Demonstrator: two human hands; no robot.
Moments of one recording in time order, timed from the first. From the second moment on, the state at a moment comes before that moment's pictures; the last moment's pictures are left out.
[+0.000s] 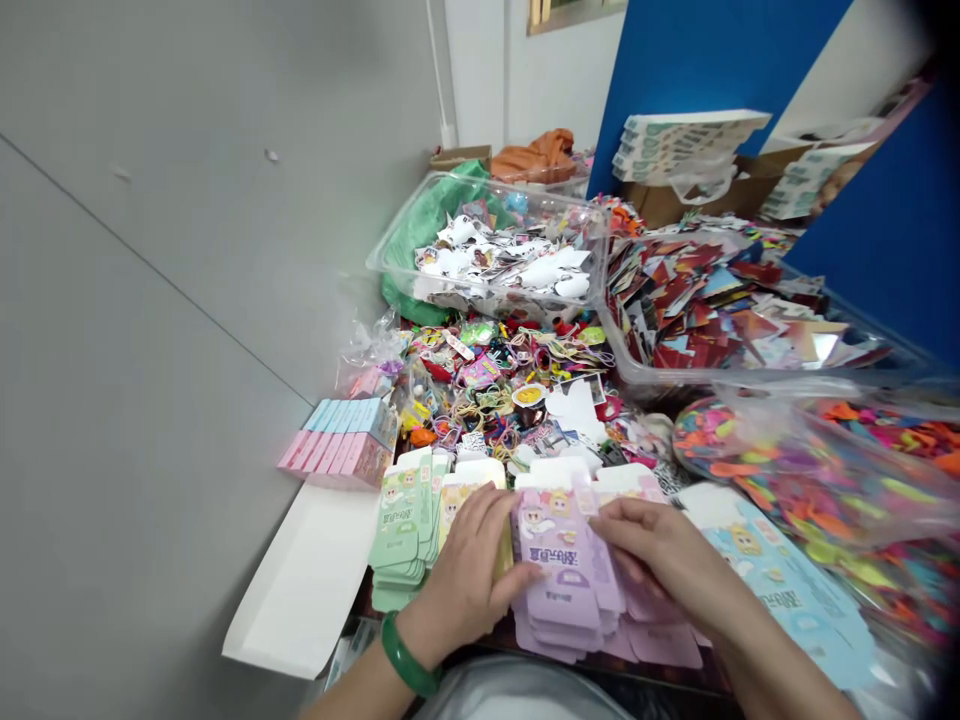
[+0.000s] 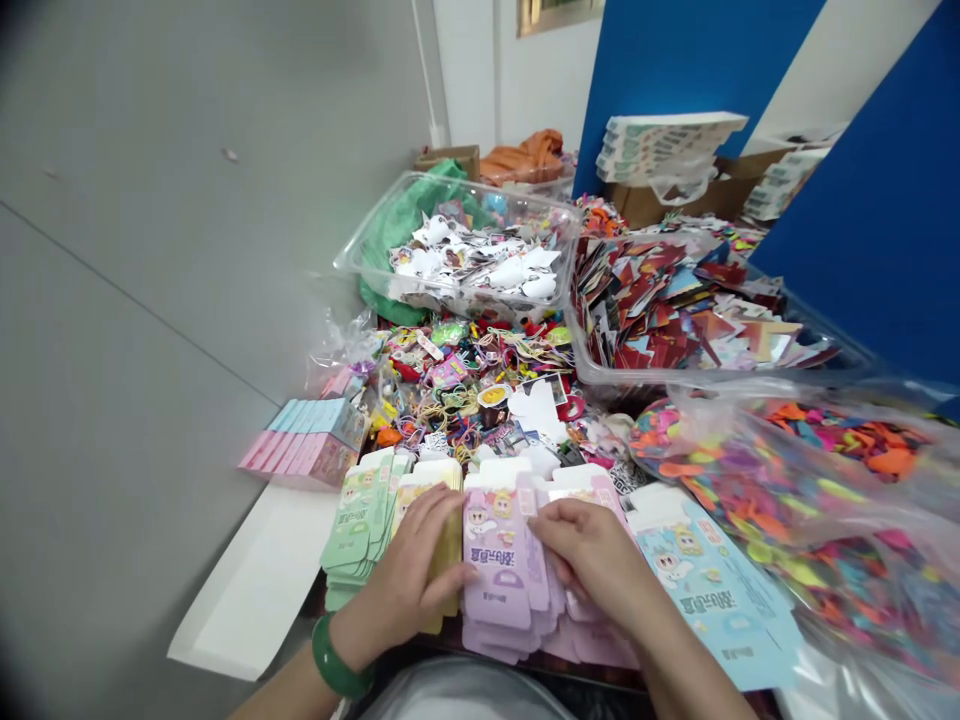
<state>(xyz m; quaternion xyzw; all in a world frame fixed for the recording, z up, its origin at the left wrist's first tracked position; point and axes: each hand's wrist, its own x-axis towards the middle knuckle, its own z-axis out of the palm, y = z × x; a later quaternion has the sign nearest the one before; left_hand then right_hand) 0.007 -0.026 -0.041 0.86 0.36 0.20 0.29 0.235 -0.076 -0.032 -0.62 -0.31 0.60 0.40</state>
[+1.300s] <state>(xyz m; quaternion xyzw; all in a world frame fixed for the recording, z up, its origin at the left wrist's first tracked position) 0.076 -0.015 0.012 0.48 0.38 0.28 0.74 0.216 -0.069 -0.038 -0.42 -0.31 0.52 0.68</state>
